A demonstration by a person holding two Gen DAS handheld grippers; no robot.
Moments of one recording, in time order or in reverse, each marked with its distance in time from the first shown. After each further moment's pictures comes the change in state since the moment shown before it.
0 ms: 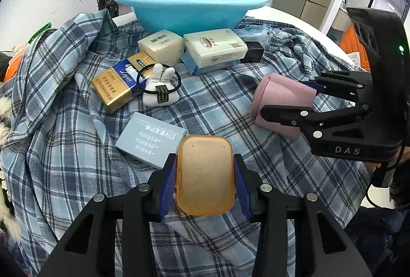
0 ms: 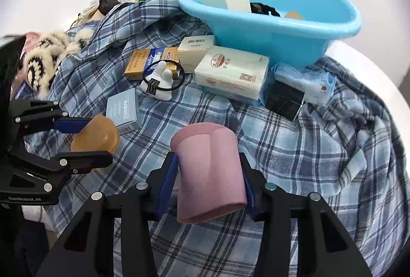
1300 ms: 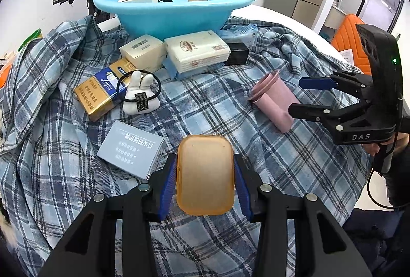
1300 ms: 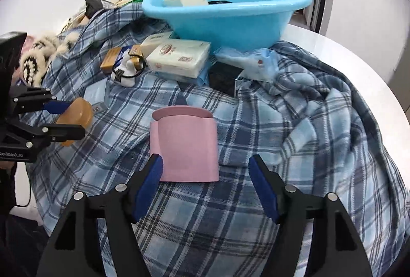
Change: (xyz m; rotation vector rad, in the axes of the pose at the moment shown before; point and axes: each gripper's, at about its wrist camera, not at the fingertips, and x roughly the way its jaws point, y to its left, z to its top) left arm 0.003 -0.015 0.005 0.024 -0.004 -0.031; right arm -0.018 -0.060 -0.035 0.051 -0.008 -0.012
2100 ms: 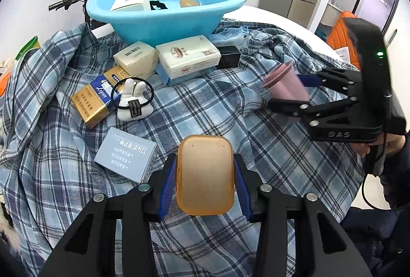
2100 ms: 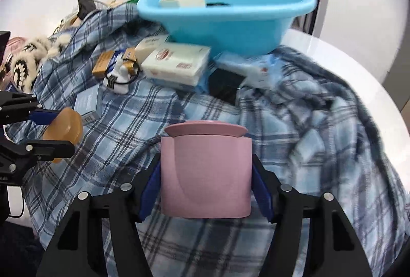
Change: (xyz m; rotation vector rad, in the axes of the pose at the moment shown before) left arm -0.004 -0.012 0.007 0.028 -0.007 -0.004; right arm 0.000 0.006 0.005 0.028 -0.036 -0.071
